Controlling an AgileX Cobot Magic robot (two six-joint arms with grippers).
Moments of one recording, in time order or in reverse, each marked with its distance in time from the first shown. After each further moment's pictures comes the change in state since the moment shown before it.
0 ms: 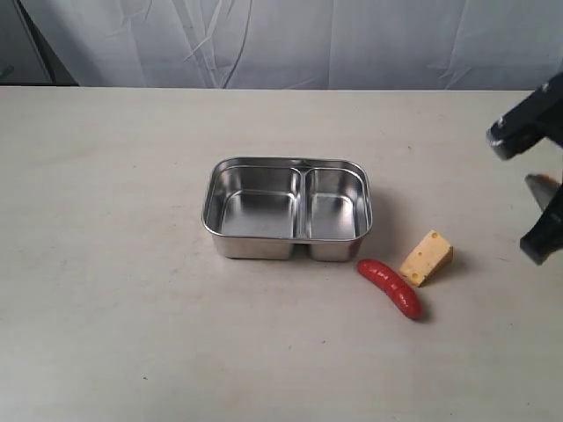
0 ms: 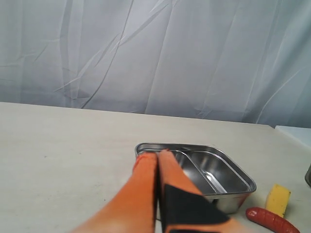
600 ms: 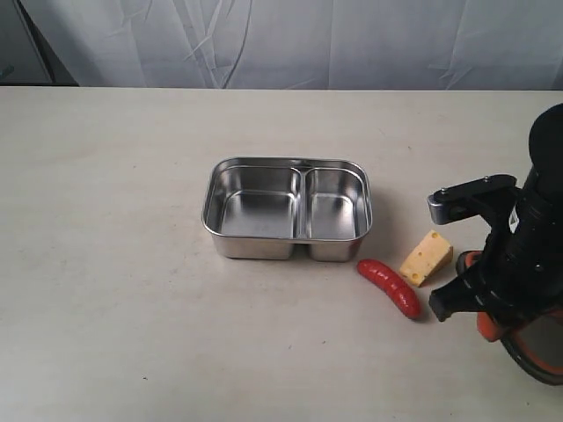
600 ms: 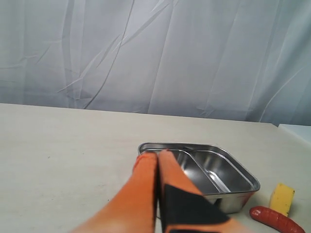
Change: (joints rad) left arm 0.000 0.000 0.000 0.013 -0.002 0.000; right arm 0.005 0.120 0.163 0.482 -0.216 0.009
